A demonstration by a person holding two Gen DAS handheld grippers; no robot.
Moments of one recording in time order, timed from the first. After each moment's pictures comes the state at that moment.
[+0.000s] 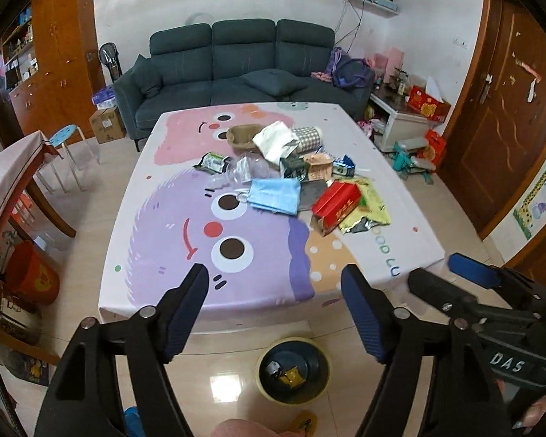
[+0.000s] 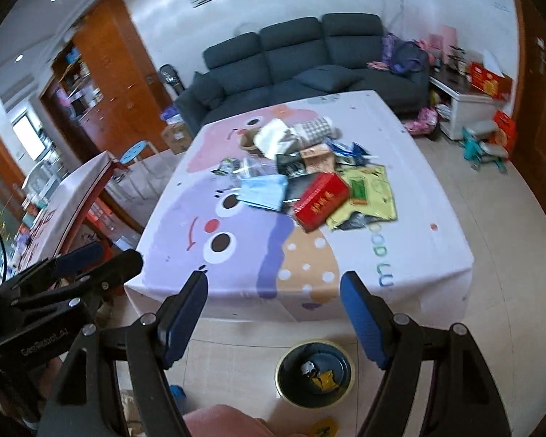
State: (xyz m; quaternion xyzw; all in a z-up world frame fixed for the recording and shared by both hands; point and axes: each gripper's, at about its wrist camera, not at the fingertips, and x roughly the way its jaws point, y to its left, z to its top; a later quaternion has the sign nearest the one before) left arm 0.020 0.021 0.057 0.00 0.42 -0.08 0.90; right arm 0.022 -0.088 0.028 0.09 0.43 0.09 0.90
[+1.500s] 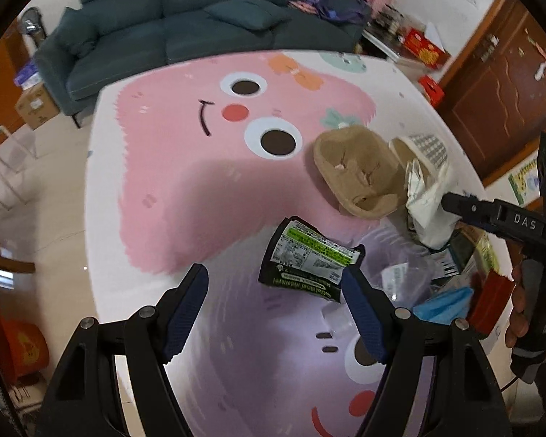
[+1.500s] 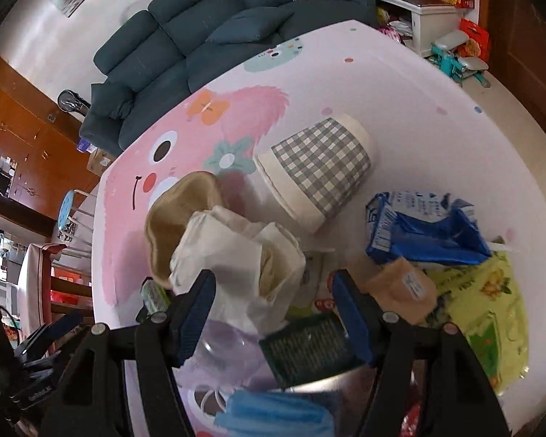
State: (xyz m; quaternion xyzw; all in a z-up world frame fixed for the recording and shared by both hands) left arm 0.428 0.154 -0.082 0.03 0.56 -0.20 0.80; right arm 0.376 -0.062 -0.091 0.23 0.53 -0.05 0.82
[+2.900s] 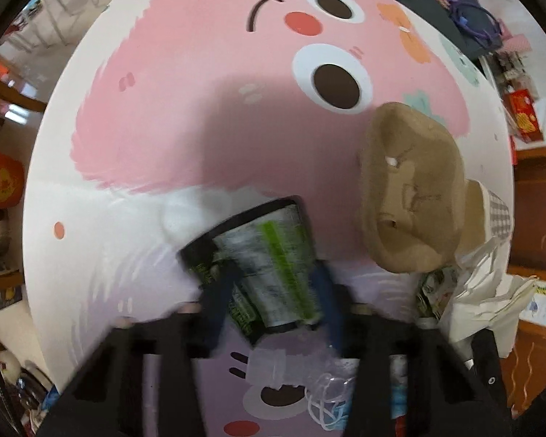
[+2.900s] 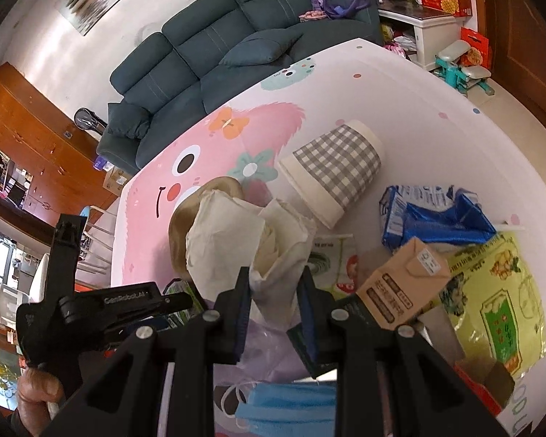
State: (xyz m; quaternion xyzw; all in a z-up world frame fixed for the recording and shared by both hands) left arm 0.463 0.111 -0.150 -0.14 0.70 -0.01 0.70; right arm 0.348 -0.050 -0.076 0.25 0.47 -0.04 0.84
